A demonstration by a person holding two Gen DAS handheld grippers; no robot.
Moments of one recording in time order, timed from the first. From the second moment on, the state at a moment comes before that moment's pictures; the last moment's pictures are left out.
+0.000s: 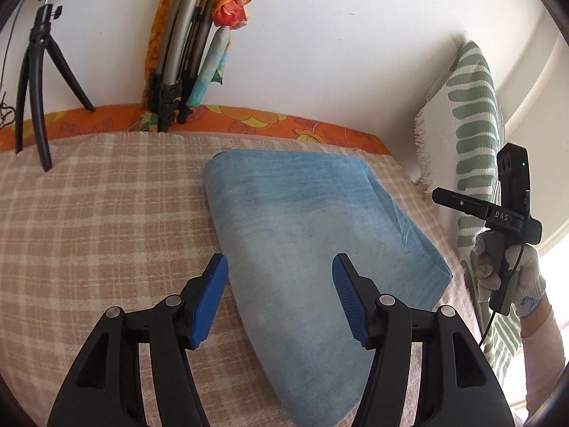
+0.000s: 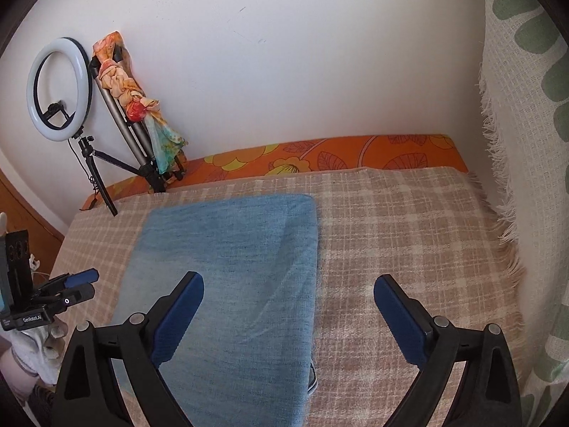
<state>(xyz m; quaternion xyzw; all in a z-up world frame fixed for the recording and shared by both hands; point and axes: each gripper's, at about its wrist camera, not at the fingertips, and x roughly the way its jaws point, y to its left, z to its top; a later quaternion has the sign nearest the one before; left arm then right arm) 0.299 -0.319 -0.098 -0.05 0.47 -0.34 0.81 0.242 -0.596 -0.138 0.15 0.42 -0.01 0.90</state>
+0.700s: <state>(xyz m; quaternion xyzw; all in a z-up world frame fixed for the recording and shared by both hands) 0.333 -0.343 -0.155 -0.07 0.52 -0.33 0.78 0.297 -0.606 -0.211 0.20 0.49 0.06 0.85</state>
